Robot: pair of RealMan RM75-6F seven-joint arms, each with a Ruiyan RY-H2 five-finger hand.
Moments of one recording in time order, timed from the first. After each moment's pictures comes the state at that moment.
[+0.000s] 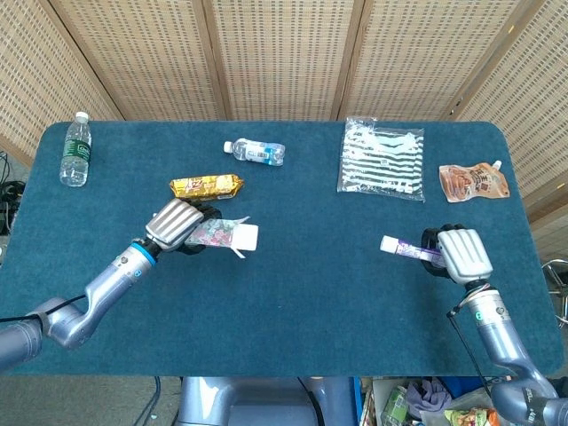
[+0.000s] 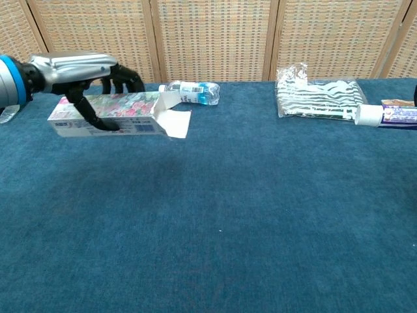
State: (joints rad) left arm -0.83 -1.37 -0.17 -1.34 1.52 0.84 -0.07; right arm 0.45 -1.23 0.16 -1.49 -1.31 1.12 -0.07
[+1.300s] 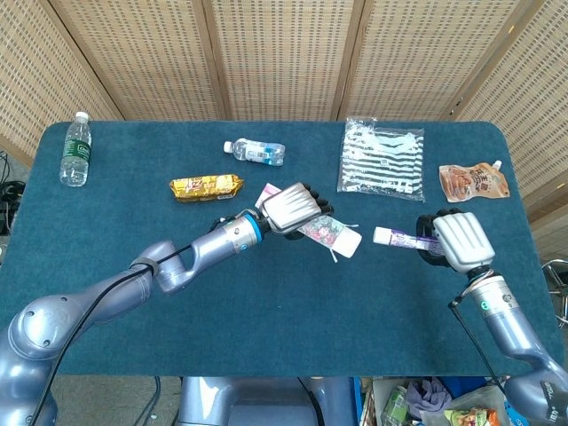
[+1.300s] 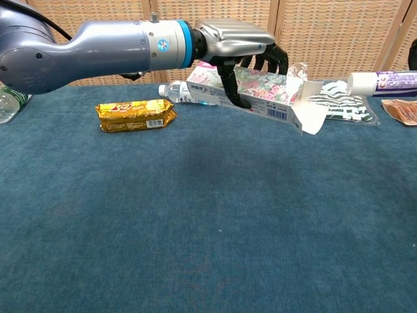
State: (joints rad) left arm -1.33 -1.69 -0.18 -0.90 1.67 0.72 -0.25; right arm 0.52 -1.07 0.20 -1.66 -1.30 1.06 -0.09
